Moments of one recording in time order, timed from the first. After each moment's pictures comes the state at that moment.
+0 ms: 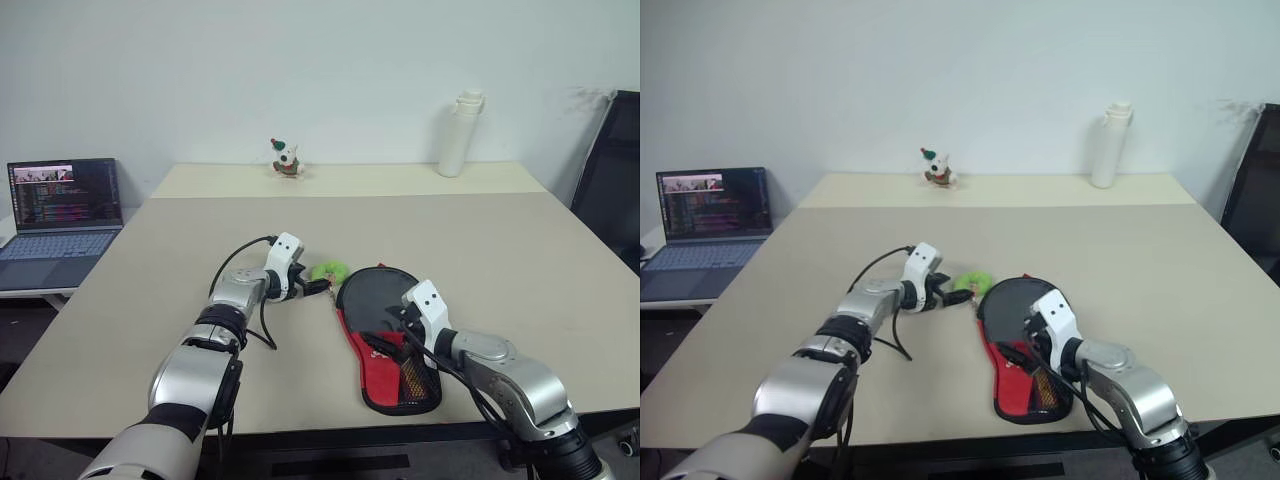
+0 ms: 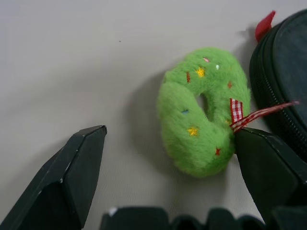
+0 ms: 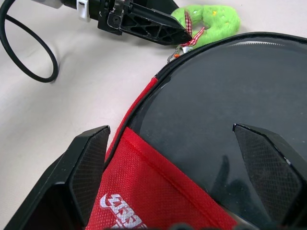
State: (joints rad) left arm -1.08 0.33 -0.06 1.22 -0.03 0.12 -0.77; right arm -0.33 -0.38 0.18 -0.33 0.36 0.82 0.48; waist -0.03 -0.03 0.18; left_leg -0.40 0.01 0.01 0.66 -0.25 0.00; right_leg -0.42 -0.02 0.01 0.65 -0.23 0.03
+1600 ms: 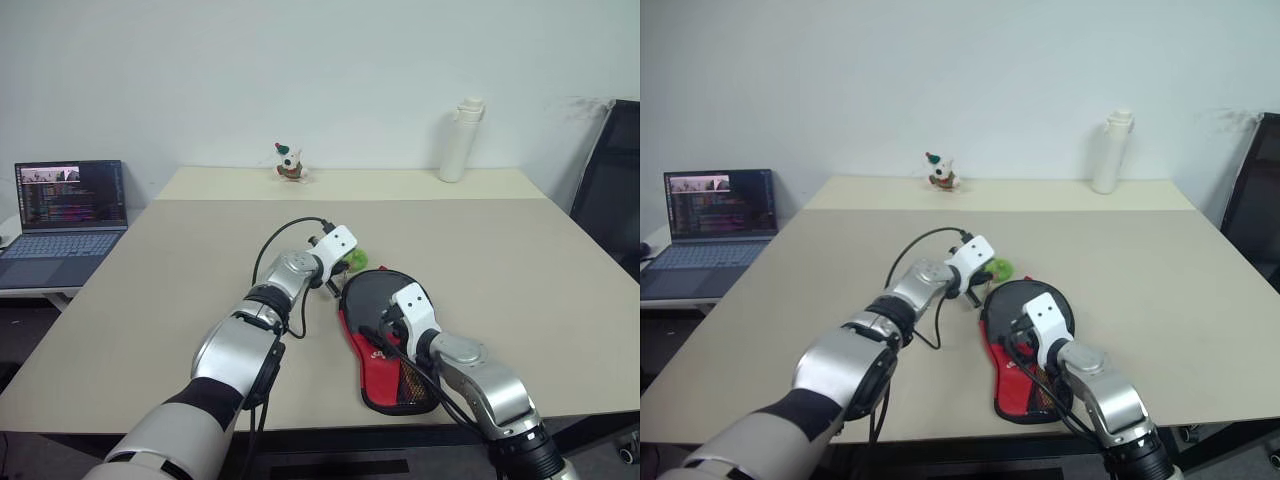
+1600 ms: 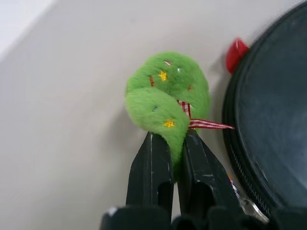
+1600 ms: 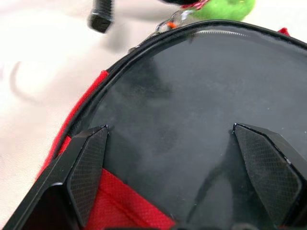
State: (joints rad) left arm -1.28 0.14 -0.19 1.38 0.31 -0.05 -0.50; right arm -0.32 -0.22 0.24 -0.21 0.13 0.77 0.34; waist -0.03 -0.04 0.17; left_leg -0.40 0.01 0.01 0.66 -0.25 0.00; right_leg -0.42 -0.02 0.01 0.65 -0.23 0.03
